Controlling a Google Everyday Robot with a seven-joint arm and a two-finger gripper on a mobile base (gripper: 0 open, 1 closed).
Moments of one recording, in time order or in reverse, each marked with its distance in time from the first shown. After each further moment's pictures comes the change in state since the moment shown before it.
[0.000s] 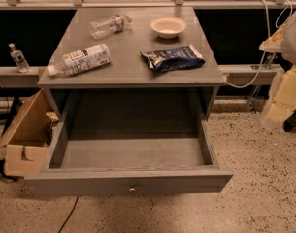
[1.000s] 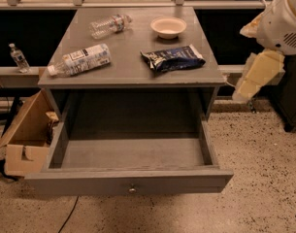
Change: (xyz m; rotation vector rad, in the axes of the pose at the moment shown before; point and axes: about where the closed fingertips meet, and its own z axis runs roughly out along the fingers) arm -0.031 -0.059 0.028 0.073 -0.141 0.003
